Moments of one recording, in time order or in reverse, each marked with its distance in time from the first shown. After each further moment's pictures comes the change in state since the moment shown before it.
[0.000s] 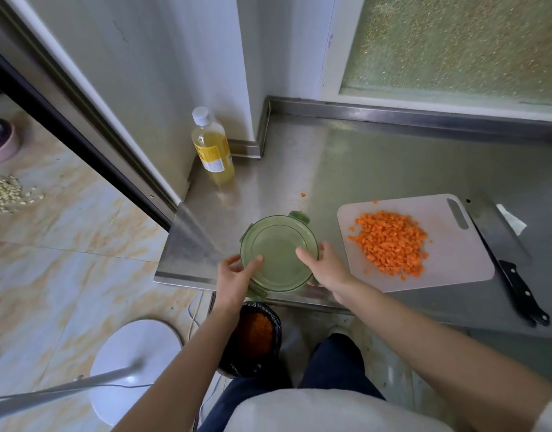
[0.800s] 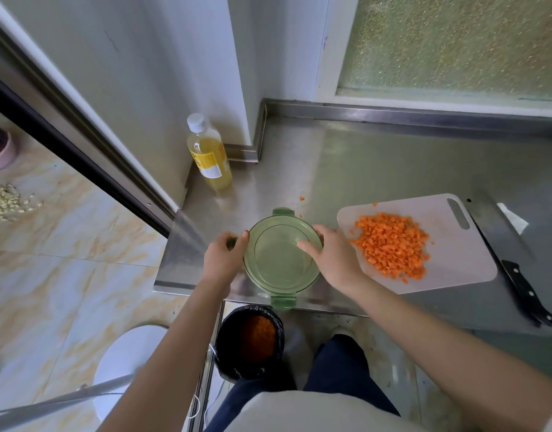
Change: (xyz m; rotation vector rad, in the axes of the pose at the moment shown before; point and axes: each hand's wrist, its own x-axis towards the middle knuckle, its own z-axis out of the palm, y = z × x) left_hand 0.031 0.049 -0.005 0.298 0.025 0.148; right_hand 0.006 -0.022 -0.017 -0.502 0.165 -0.322
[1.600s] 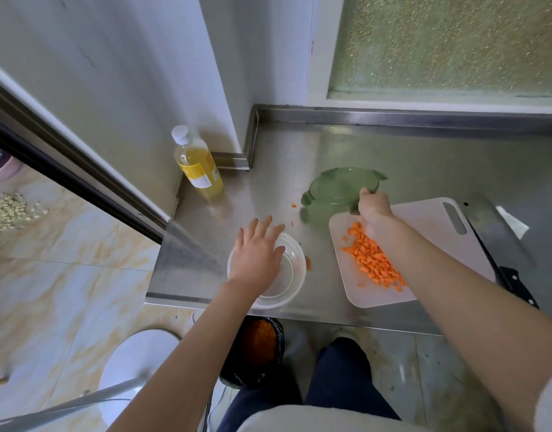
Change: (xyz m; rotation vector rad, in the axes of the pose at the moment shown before) left_hand -0.005 0.028 0.058 1.021 -0.116 0.601; right_hand 0.116 0.043 -0.068 0.652 0.298 0.507
